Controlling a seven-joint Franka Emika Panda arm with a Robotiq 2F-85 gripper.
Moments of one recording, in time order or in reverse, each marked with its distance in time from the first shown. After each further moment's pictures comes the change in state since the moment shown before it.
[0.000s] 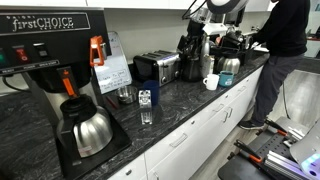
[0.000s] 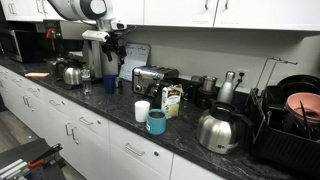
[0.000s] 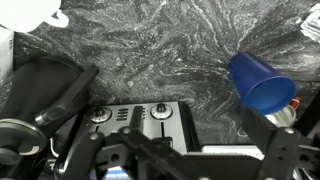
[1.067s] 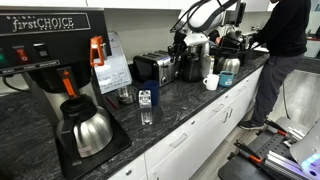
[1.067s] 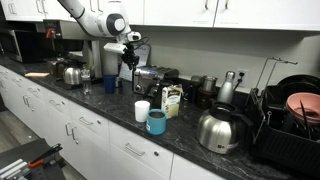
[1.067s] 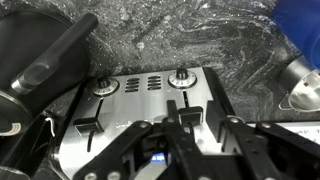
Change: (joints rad) arm 0.002 0.303 -0.046 0.221 -0.135 0.138 0.107
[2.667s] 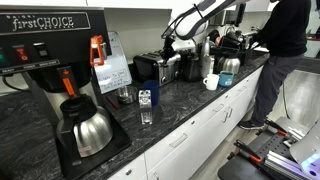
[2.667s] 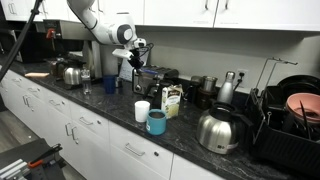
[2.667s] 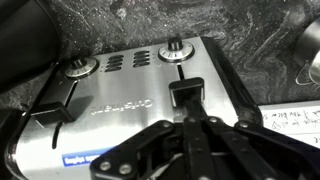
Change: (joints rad) arm 0.061 0.208 -0.056 0.204 -0.005 0.038 0.059
